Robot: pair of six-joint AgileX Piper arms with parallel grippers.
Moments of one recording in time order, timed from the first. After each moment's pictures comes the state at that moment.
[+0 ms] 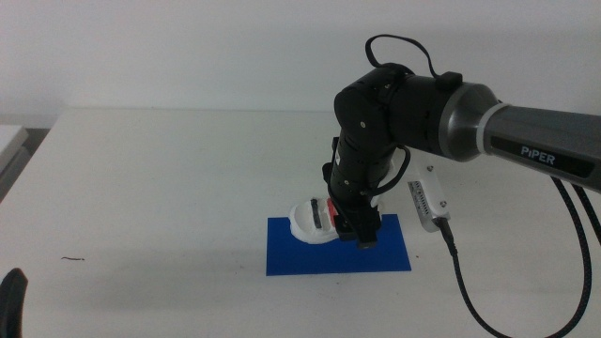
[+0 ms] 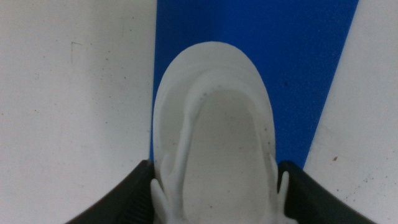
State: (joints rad) left arm 0.00 0.00 0.00 0.10 0.13 -0.05; right arm 0.68 2.05 -1.64 -0.10 1.02 2.12
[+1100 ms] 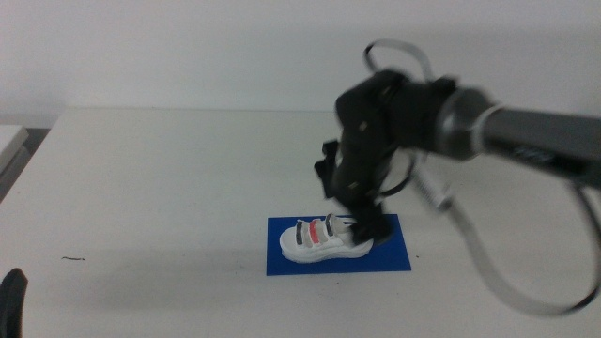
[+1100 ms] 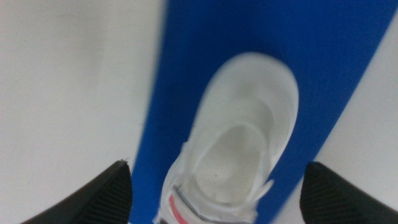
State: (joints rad) left arm 0.00 0.00 0.00 0.10 0.13 -0.05; right arm 0.67 2.07 -1.64 -0.08 1.01 1.89
